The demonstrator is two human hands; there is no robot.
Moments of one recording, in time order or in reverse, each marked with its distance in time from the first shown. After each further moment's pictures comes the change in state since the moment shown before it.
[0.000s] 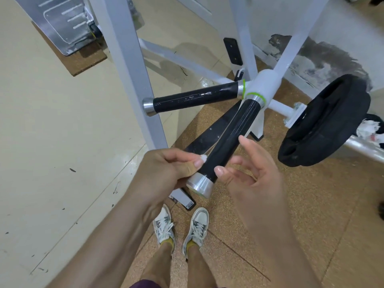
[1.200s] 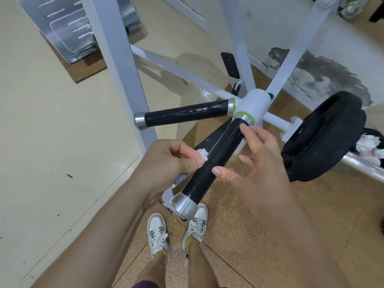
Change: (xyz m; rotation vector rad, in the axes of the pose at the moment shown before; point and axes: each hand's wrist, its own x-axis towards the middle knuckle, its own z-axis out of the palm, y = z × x) left_hand 0.036 0.024 0.017 0.201 -0.037 0.112; right_hand 0.058 -0.016 -0.036 -0.362 -0.202 -0.057
